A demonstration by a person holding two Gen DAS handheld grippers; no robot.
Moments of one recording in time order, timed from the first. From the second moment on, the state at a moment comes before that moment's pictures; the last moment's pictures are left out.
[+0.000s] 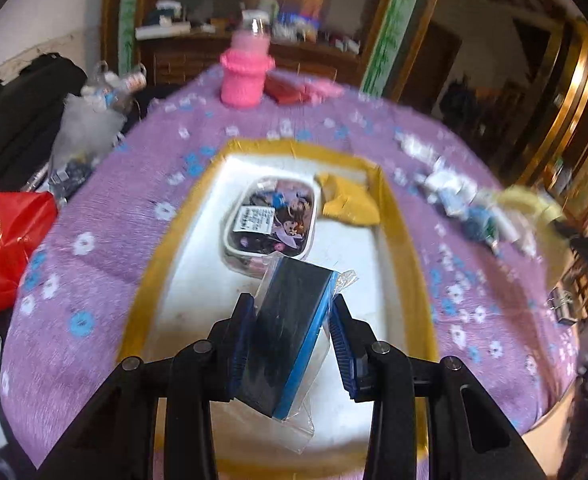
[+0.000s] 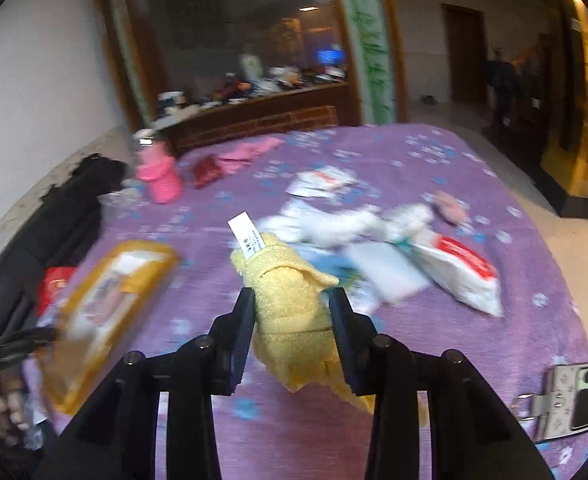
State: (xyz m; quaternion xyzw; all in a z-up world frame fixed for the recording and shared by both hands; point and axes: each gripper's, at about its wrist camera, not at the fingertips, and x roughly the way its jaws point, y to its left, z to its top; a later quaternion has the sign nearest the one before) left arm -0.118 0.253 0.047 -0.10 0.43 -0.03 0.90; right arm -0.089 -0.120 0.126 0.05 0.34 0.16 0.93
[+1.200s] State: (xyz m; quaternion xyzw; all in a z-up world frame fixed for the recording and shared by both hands) left arm -0.197 0.299 0.092 -0.17 0.28 0.05 0.94; right arm -0.034 0.110 0.060 0.14 0.48 0.25 0.83
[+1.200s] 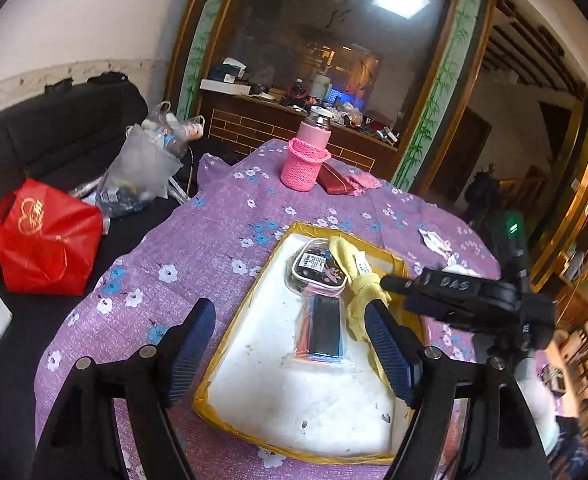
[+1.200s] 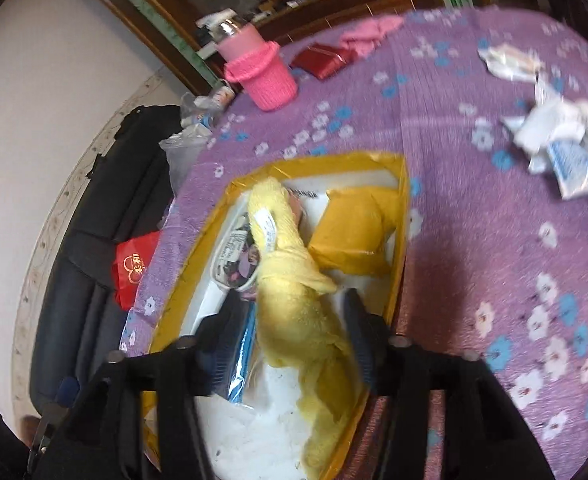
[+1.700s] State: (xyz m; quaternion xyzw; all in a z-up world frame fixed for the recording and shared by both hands) left arm -0.192 0.233 0.099 -0.06 0.29 0.07 0.95; right arm -0.083 0.030 0.084 0.06 0.38 0.22 0.90
